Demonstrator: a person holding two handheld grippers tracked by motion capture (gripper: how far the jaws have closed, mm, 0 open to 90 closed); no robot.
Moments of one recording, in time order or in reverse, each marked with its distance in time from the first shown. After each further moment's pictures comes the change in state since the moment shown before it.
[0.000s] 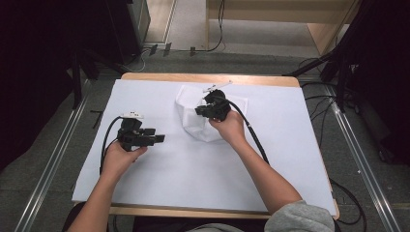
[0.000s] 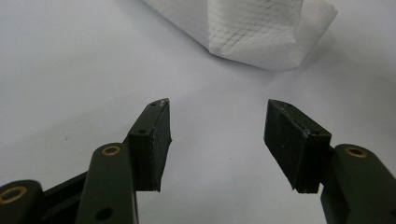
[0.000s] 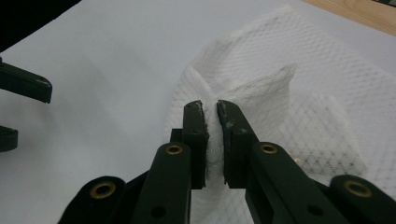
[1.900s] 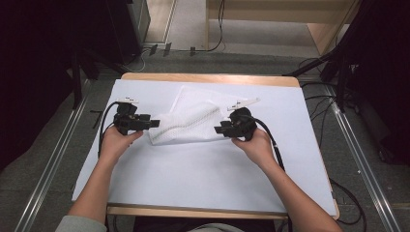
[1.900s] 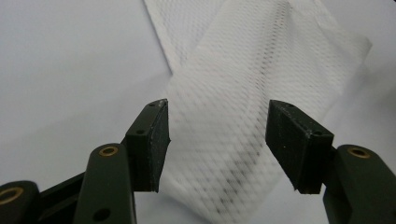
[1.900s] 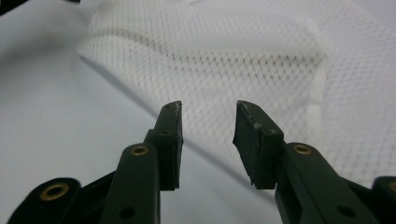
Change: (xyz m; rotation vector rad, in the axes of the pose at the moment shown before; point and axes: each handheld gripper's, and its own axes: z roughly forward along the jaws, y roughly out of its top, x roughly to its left) left arm 0.041 0.036 0.006 -0.024 0.037 0.008; right arm -0.007 -0.064 -0.071 0.032 -0.004 -0.006
